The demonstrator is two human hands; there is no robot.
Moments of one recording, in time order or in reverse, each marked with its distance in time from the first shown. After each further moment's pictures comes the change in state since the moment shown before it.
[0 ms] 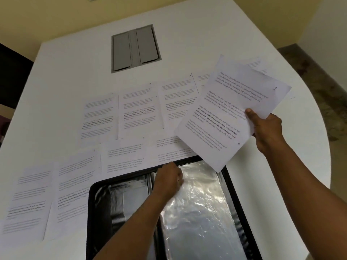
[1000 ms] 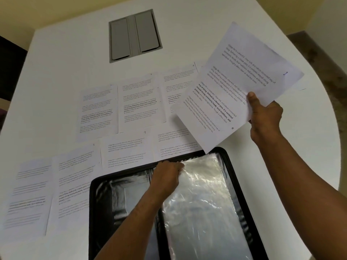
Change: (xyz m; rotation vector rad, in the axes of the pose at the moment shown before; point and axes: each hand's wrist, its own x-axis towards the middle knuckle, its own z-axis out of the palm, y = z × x) left_hand -0.006 -0.014 -0.014 -0.043 0.021 0.092; right_hand 0.006 0.008 0.037 0.173 0.044 -0.086
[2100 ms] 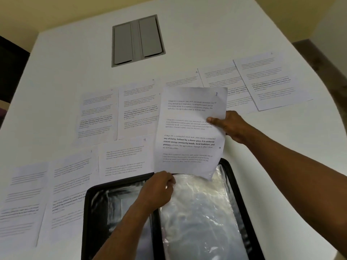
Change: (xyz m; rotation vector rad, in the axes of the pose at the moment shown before) left_hand -0.007 -0.027 -0.005 -0.233 -0.119 -0.134; right_hand 0.043 0.047 0.044 -0.473 -0.668 0.247
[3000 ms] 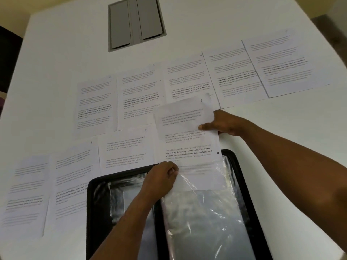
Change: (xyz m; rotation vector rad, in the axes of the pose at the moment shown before) left_hand 0.012 -0.005 0.005 -0.055 0.049 -0.073; right_hand 0.039 0.036 0.020 -0.293 -0.337 0.113
